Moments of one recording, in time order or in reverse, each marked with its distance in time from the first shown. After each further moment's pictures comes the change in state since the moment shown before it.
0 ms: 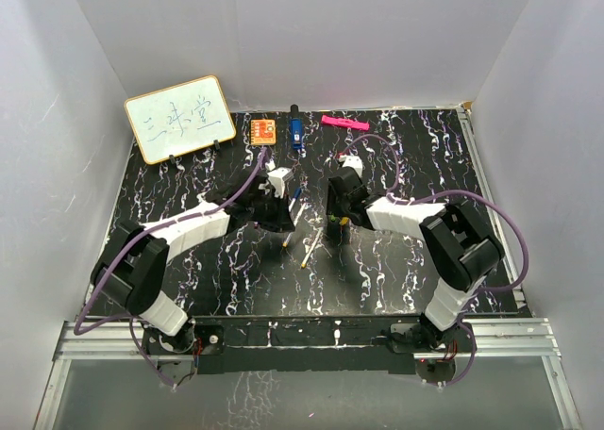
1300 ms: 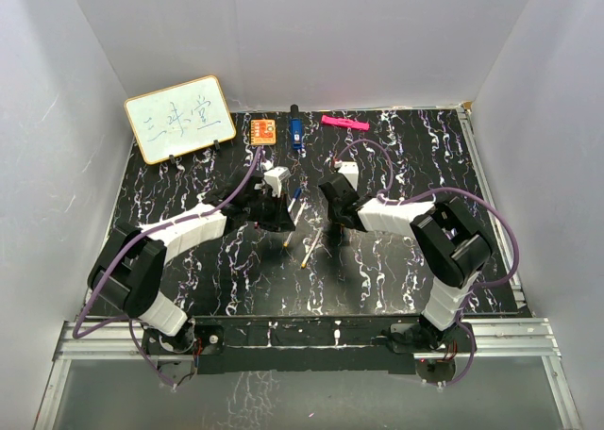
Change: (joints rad) left arm 0.025 -0.025 -0.035 0.058 0.066 -0.031; right arm 0.060 0.058 0.031 -0.093 0.129 0.034
